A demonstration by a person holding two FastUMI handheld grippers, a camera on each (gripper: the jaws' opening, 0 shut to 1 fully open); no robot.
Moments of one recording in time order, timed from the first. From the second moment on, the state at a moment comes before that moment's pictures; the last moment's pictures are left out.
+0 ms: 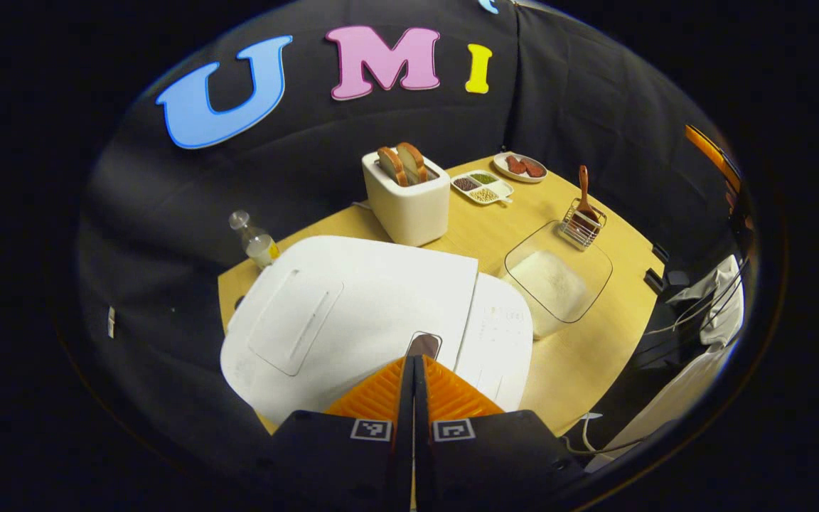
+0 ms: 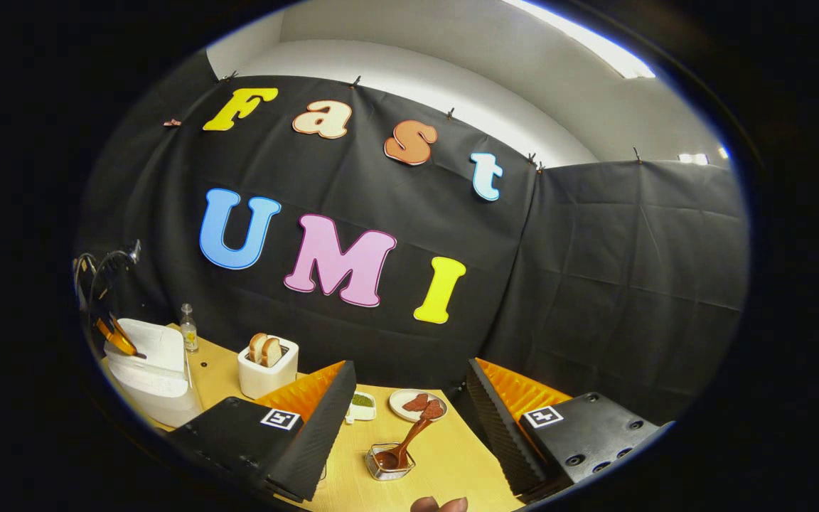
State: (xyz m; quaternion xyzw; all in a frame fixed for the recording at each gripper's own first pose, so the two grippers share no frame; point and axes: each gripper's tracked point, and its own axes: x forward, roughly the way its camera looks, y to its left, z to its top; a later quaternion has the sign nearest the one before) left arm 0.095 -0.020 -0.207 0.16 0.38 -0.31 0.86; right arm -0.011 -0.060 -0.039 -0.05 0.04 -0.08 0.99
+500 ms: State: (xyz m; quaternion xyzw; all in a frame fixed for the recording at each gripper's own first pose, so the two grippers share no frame) left arm 0.131 0.020 -0.035 0.13 0.08 -0.14 0.98; right arm -0.023 -0.066 -0.033 -0.04 0.03 -0.08 1.00
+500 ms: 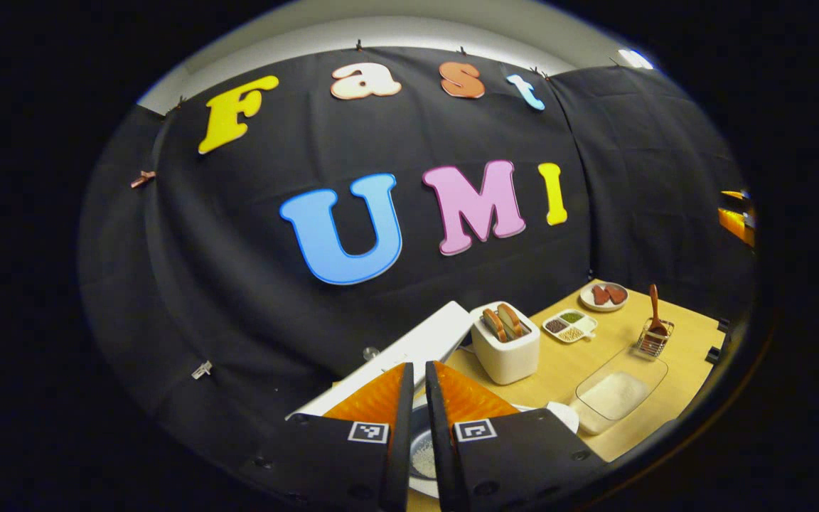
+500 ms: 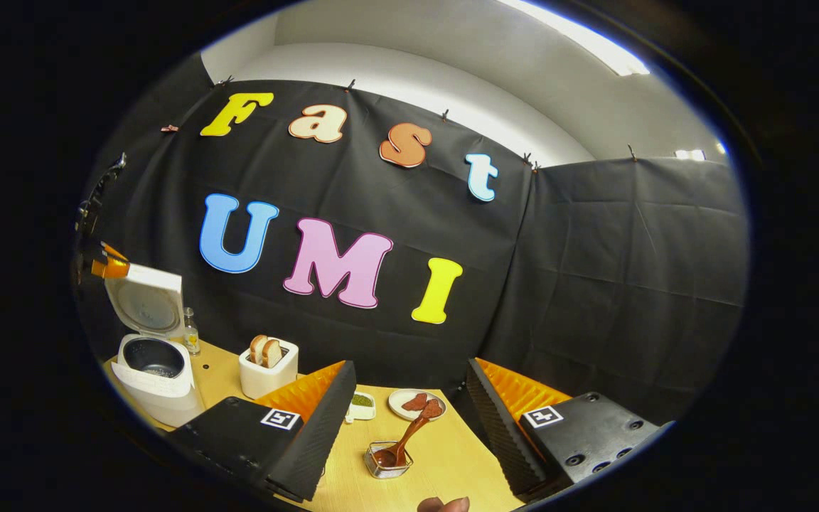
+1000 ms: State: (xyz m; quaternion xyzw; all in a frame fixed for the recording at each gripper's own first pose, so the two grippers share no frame) left arm 0.071 0.027 0.014 -0.01 -0.03 -0.07 1.00; right arm -0.038 -0.067 -0.033 -0.04 0.03 -0.07 1.00
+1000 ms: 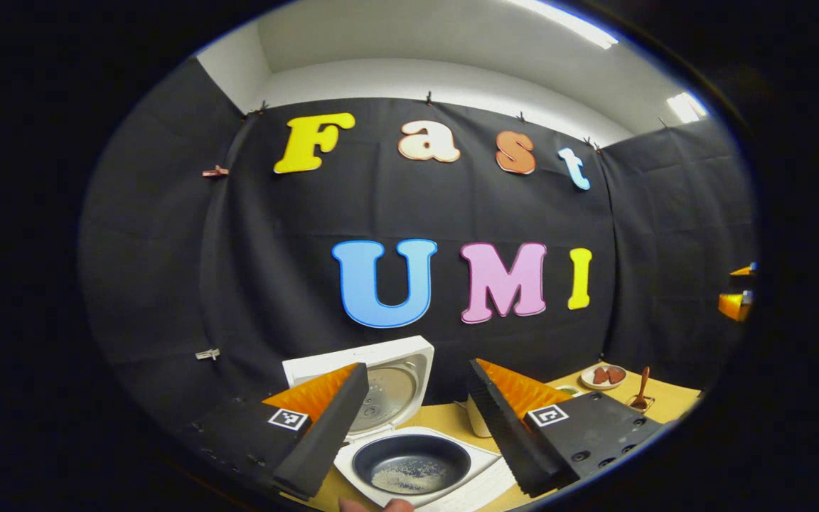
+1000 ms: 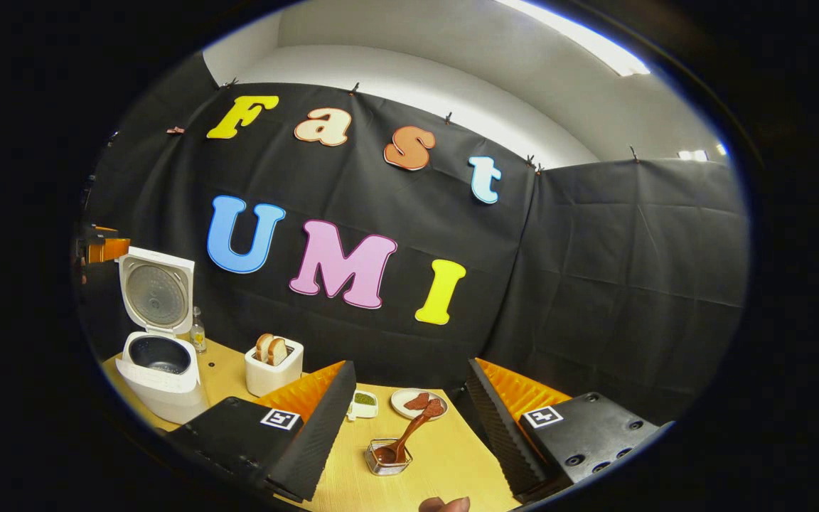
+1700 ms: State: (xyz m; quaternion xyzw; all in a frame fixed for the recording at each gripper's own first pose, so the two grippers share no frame) left arm -0.005 -0.015 0.029 0.00 -0.04 -0.02 1.00; right arm -0.032 -0.095 -0.076 -0.01 0.05 0.00 1.00
